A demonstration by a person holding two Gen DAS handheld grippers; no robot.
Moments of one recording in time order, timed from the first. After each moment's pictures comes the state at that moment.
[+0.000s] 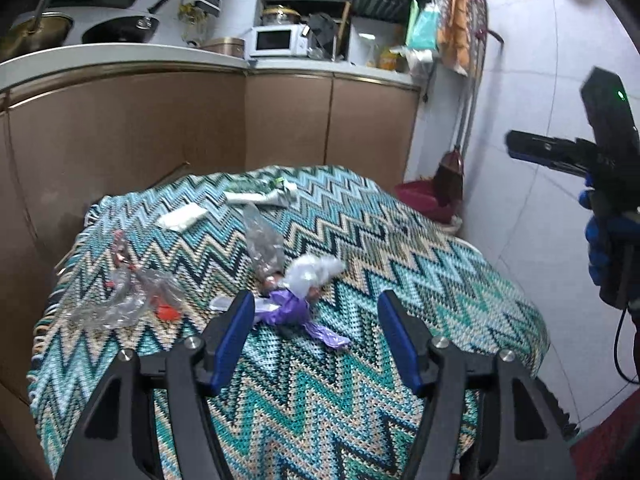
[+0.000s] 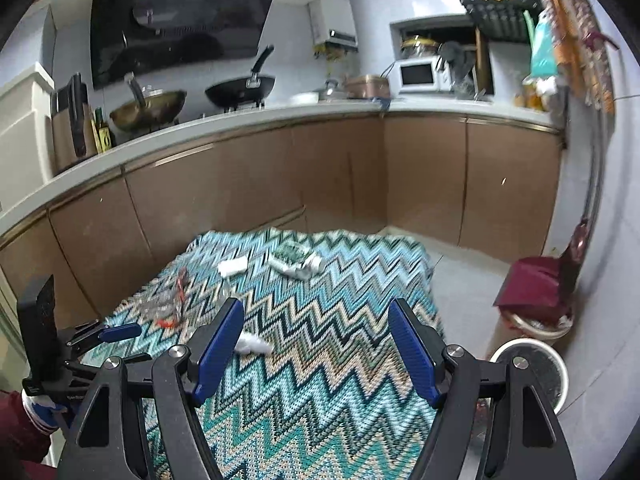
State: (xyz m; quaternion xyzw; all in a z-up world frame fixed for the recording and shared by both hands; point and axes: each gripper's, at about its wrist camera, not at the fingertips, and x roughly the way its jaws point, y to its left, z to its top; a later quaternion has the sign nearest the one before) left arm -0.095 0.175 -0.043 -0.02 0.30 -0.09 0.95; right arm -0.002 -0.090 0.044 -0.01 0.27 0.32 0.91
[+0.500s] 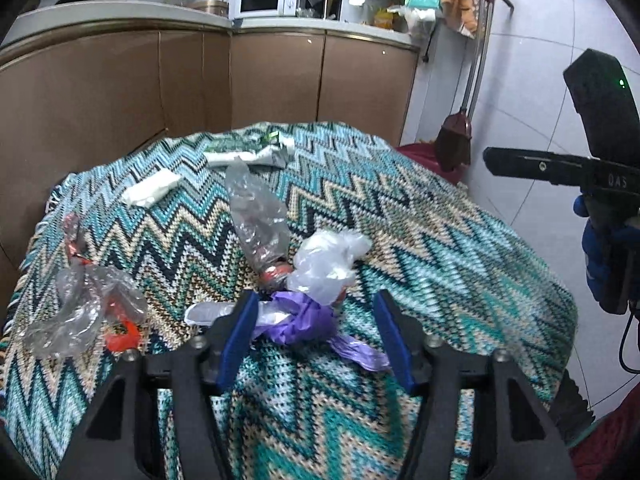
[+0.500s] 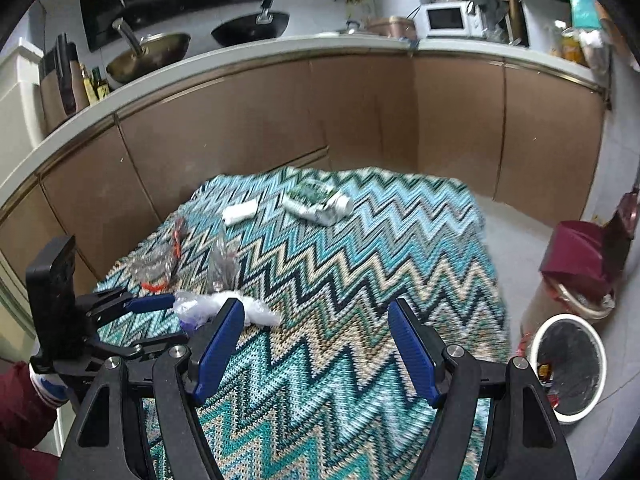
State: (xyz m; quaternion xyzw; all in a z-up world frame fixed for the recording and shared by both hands) left arm -0.025 0.183 -0.092 -0.01 0.36 -0.11 0.93; right arm 0.047 -0.035 -0.020 -0.03 0.35 0.37 0.86
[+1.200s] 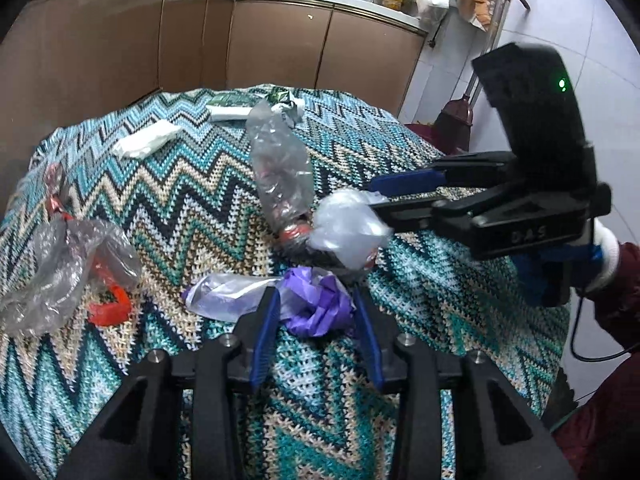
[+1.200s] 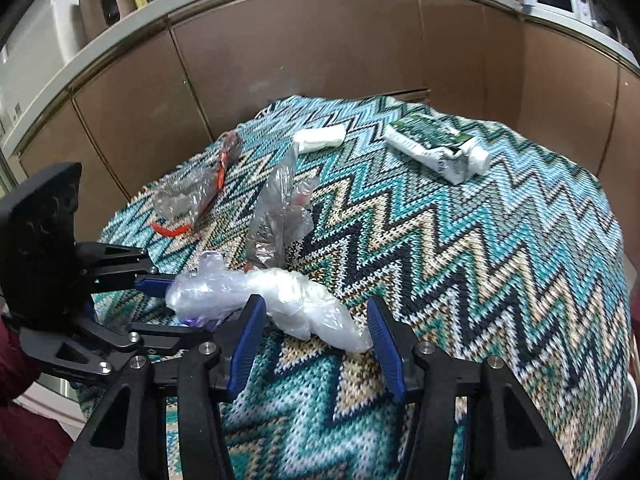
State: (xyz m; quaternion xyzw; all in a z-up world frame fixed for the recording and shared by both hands) left arm -0.017 0.206 -0.114 -0.06 0.41 -0.13 0.90; right arm 0.081 0.072 -0.089 -0.12 0.40 0.49 0.76
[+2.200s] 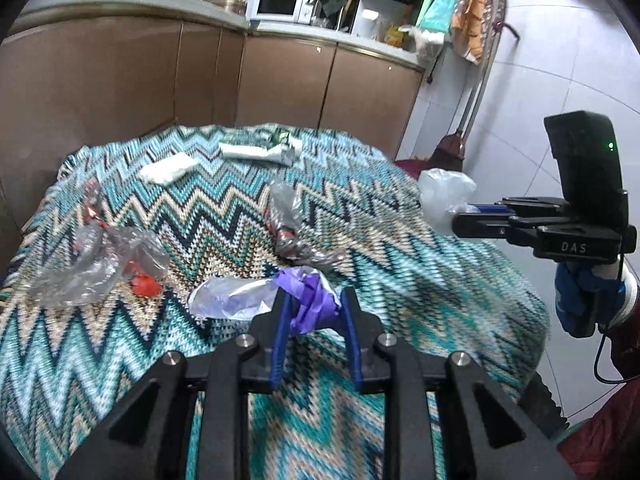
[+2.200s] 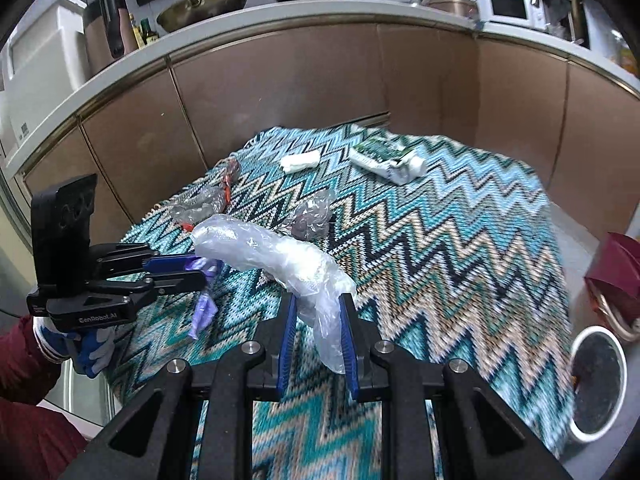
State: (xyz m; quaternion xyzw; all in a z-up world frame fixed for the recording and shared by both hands) left arm -0.072 0.201 -0.076 -0.06 0.34 -0.11 0.93; right arm 0.012 -0.015 -0.034 -0.07 0.36 0.43 0.82
